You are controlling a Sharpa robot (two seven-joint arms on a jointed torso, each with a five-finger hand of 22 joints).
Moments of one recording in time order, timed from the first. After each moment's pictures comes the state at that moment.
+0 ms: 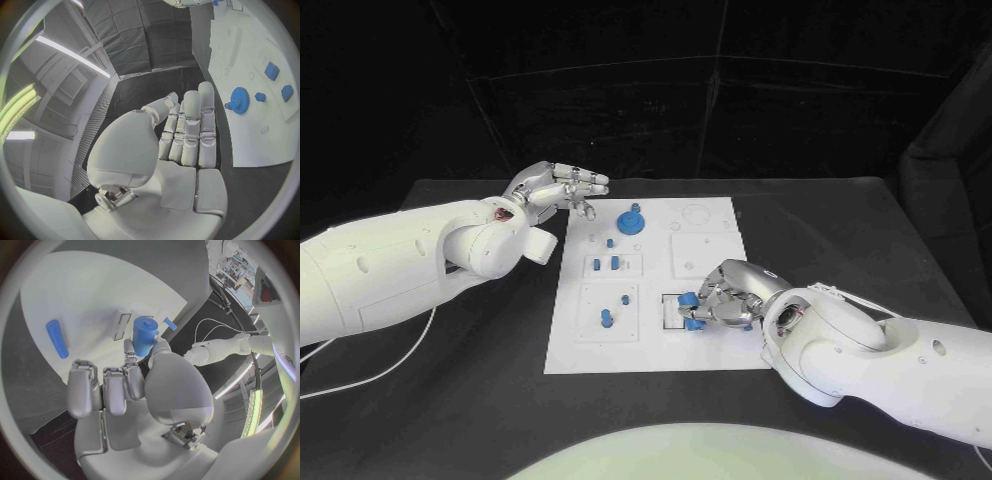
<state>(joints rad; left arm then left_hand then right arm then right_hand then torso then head) 1.25 -0.83 -0.13 1.38 -0.09 -0.17 0.29 1.31 -0.05 0.45 -0.15 0.05 1.01 0.18 0.16 0.07 1.02 0.11 0.31 0.07 1.21 0.02 0.98 0.43 0.17 1.16 0.12 0.61 0.69 0.97 -0.90 -0.05 1.92 -1.45 -0.44 -0.61 1.25 0.01 -0.16 0.29 0.46 1.05 0.07 0.38 0.19 1.46 -0.01 1.36 1.31 1.47 -0.08 1.50 1.31 0.07 1.47 0.03 1.45 1.31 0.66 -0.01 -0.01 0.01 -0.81</state>
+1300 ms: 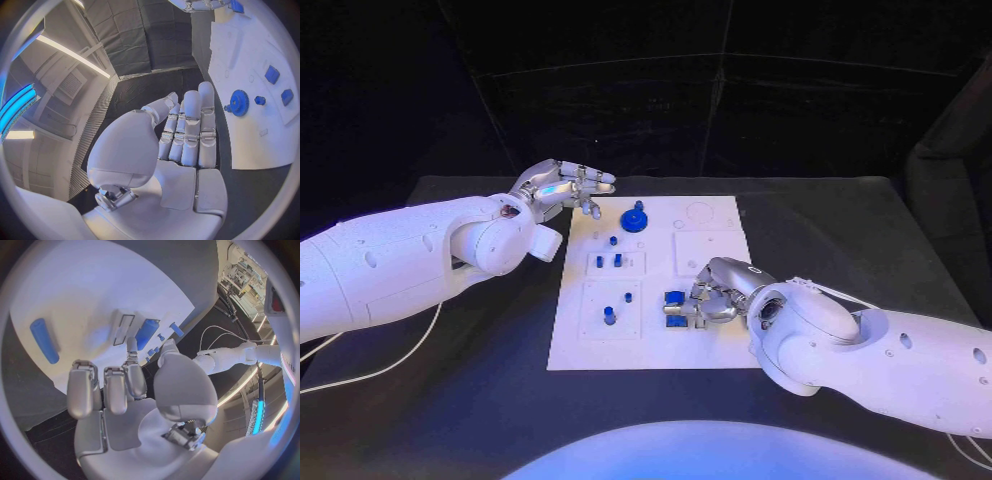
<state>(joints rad) 1.25 -0.82 -0.13 1.38 -0.09 -0.16 0.29 1.31 -0.05 0.45 -0.15 0.05 1.01 0.18 0.16 0.07 1.02 0.11 0.31 0.07 1.21 0.02 0.98 0.43 0.17 1.16 0.12 0.61 0.69 0.97 -0.83 -0.05 1.86 -1.51 -0.40 -0.67 1.06 -0.09 -0.16 0.28 0.07 1.08 0.05 0.38 0.26 1.46 -0.02 1.31 1.31 1.47 -0.09 1.49 1.31 0.07 1.47 0.03 1.45 1.31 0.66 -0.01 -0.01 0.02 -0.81</state>
